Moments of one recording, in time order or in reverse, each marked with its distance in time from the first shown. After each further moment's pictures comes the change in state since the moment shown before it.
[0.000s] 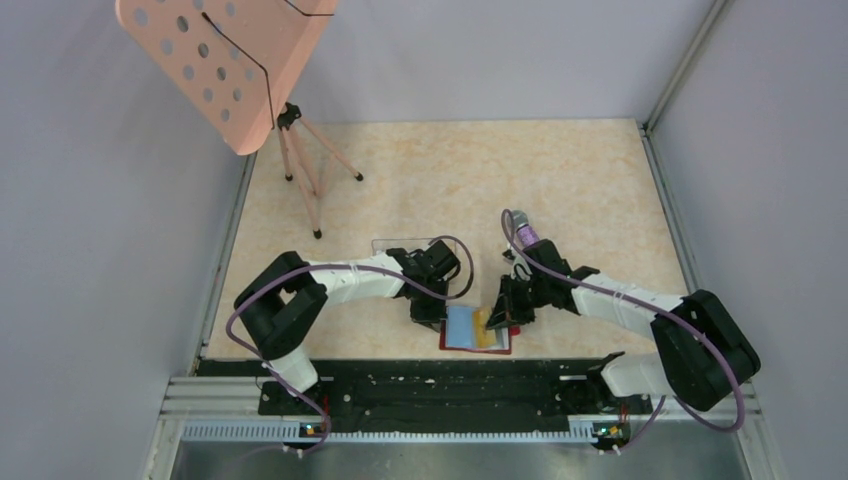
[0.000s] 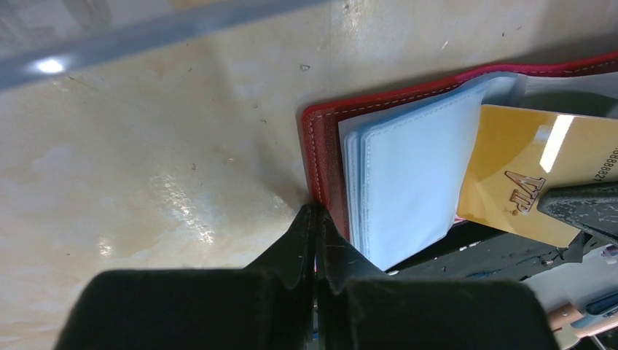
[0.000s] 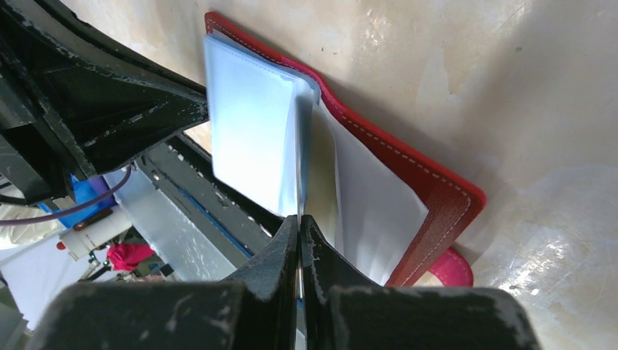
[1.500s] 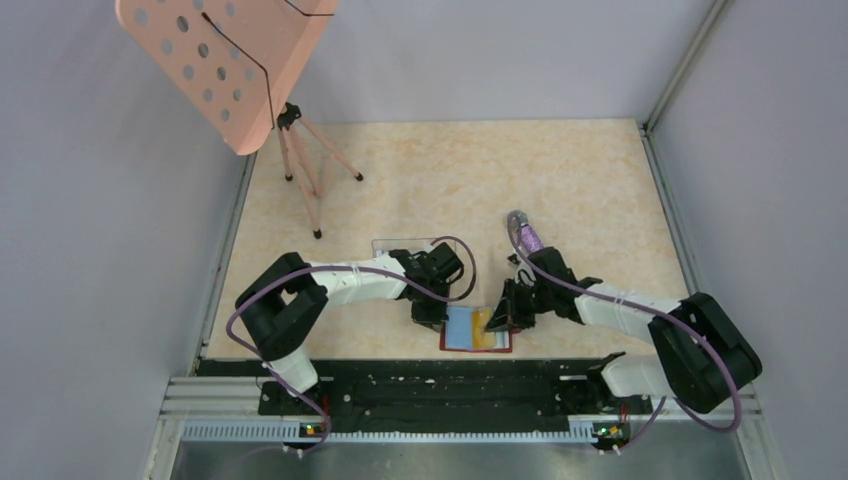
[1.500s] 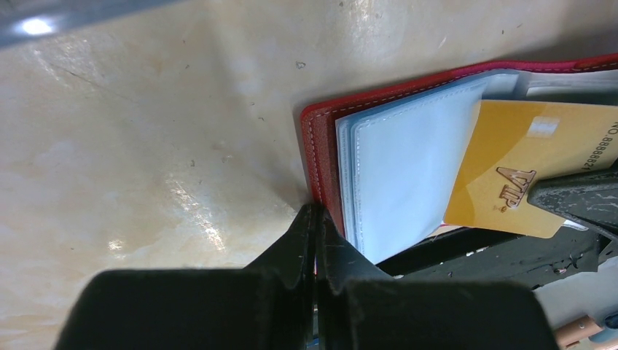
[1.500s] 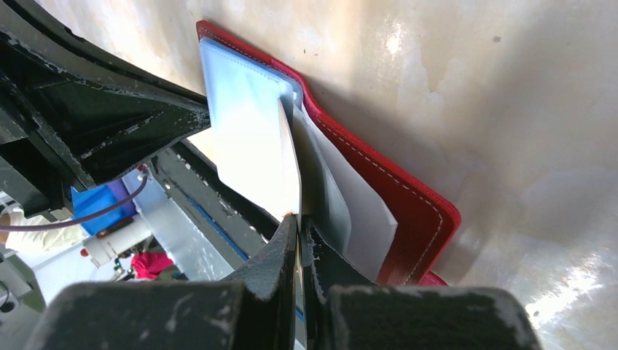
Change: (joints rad) left arm -0.026 0.000 0.013 -0.020 -0.048 0.000; right arm -0.028 0.006 -0.101 0.160 -0.036 0.069
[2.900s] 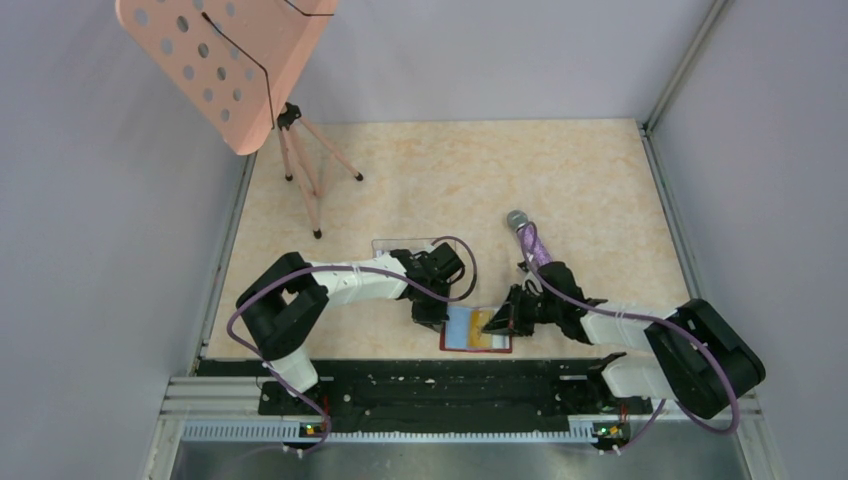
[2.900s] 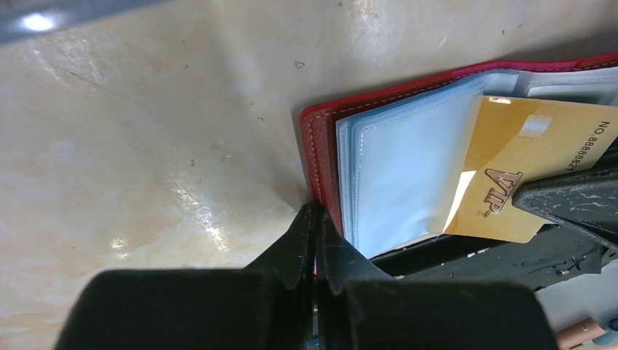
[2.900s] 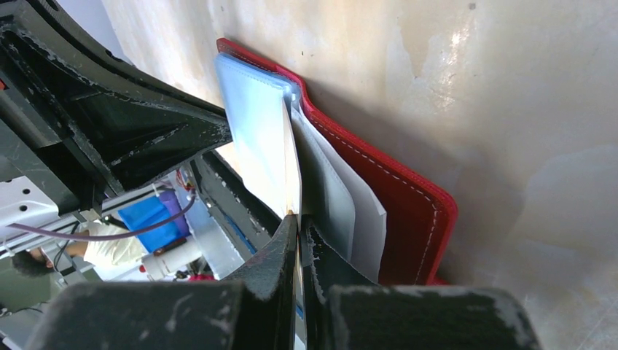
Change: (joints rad) left arm -0.005 0.004 0.007 -0.007 -0.005 0.000; right arm -0.004 -0.035 -0.185 0.338 -0.013 0.219
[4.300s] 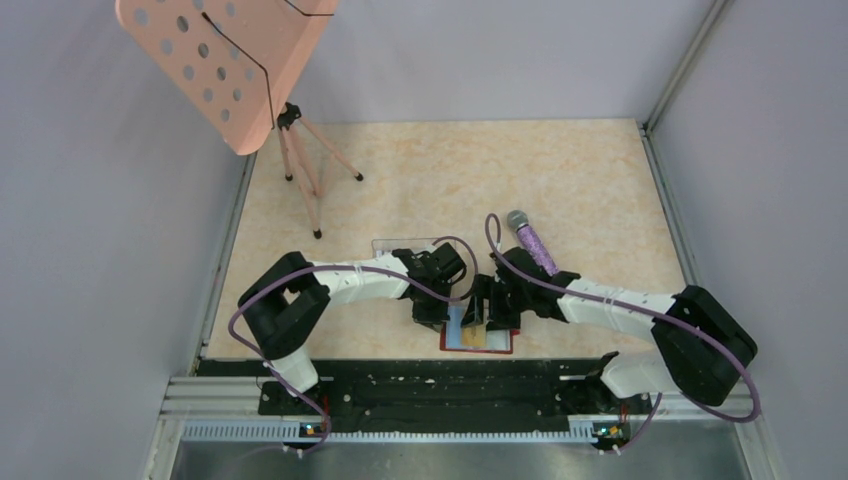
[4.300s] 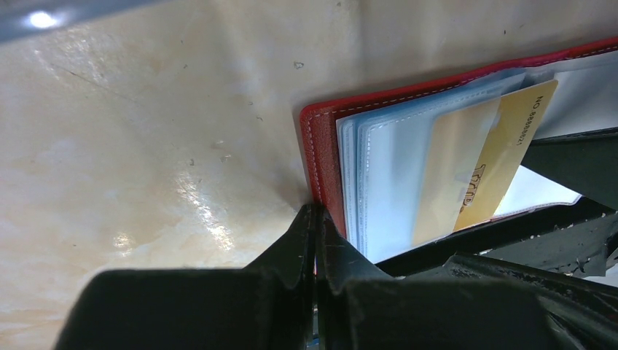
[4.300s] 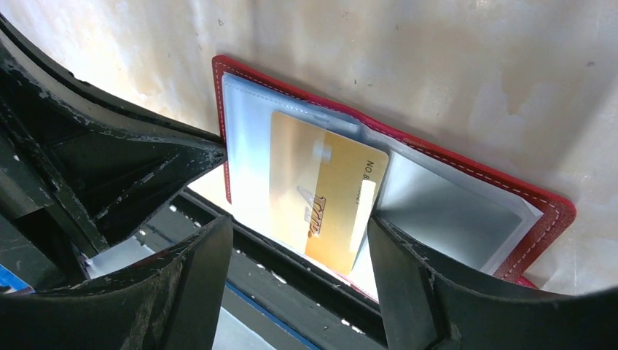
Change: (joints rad) left arm -0.006 0.009 0.014 -0.017 -0.010 0.001; right arm 0.247 0.056 0.332 -0.458 0.336 -0.090
